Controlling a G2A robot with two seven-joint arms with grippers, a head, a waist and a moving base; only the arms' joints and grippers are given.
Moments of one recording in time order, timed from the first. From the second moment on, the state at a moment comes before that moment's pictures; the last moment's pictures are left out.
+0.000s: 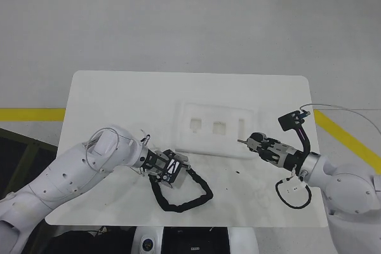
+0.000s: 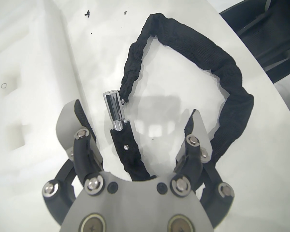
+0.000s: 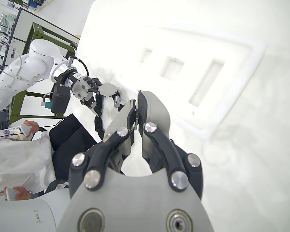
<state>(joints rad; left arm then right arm) 0.66 -0.80 -0.48 -1.56 1.80 -1.01 0.38 -1.48 -1.11 1.62 -2.16 -0.42 -0.08 1.04</state>
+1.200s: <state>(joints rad) 0.63 -0.88 -0.46 -1.41 1.56 -1.01 0.19 -1.48 -1.11 1.62 -2.16 -0.42 -0.08 1.04</state>
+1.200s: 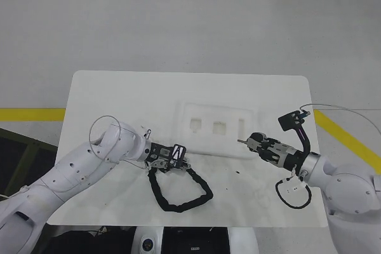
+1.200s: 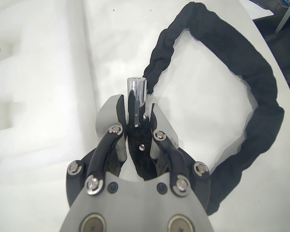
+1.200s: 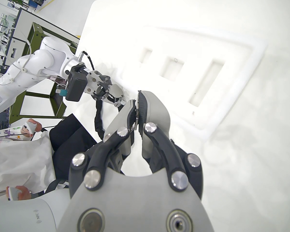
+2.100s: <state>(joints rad) 0.63 -0.87 -0.48 -1.42 1.49 -0.99 0.33 -1.48 -1.11 1.61 -2.16 -0.42 -0.08 1.04</state>
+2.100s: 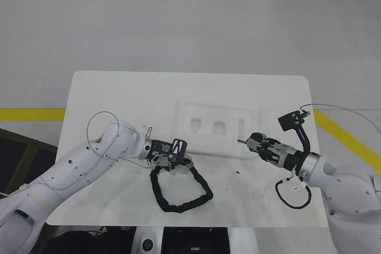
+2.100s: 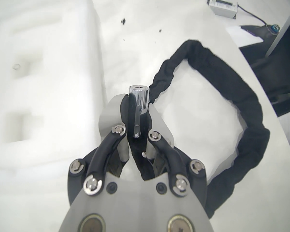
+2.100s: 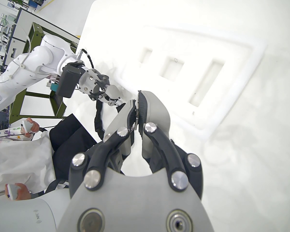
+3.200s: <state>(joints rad) 0.94 -0.81 -0.69 -1.58 1.43 -0.67 0.38 -1.36 -1.13 1.20 -2.18 -0.48 0.19 0.98</state>
